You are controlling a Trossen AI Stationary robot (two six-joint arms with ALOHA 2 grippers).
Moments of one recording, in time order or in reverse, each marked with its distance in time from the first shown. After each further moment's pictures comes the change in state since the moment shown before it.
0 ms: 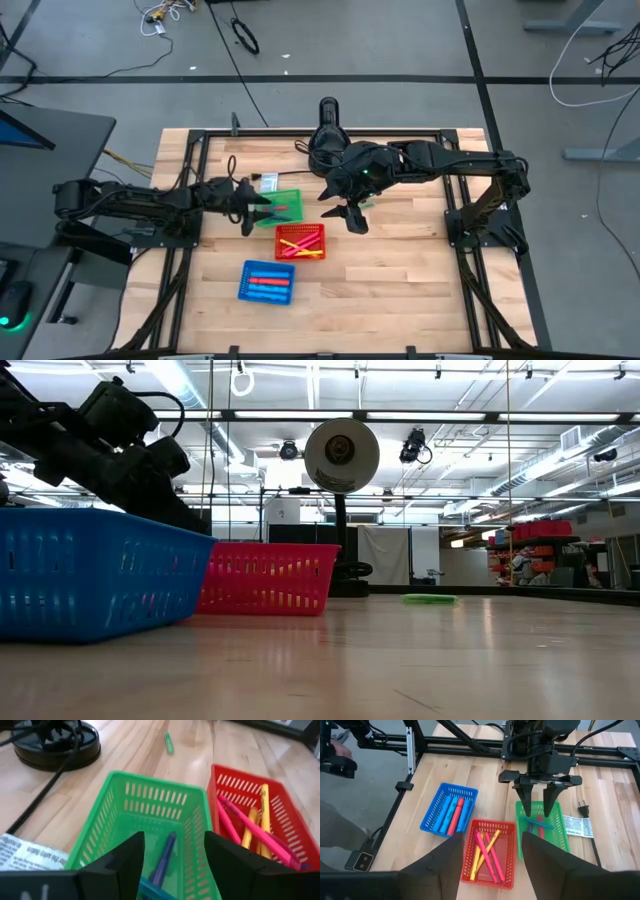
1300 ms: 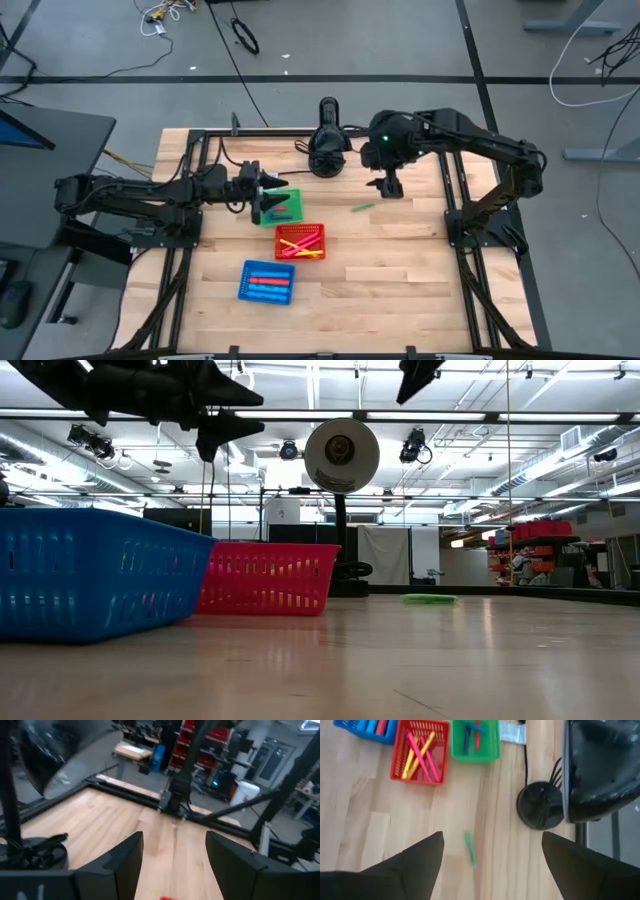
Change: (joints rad) left arm -0.098 -0.001 0.303 0.084 -0.080 -0.149; right arm -0.220 -0.121 -0.009 -0.447 0.145 -0.258
